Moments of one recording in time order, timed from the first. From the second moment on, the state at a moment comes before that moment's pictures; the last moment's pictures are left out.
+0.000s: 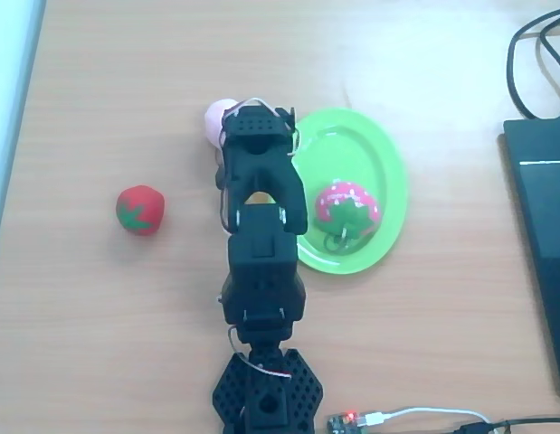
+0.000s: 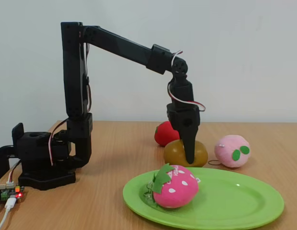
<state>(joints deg) 0.4 92.5 105.6 65.4 -91.2</state>
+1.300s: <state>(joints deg) 8.7 95.2 94.5 68.6 -74.7</state>
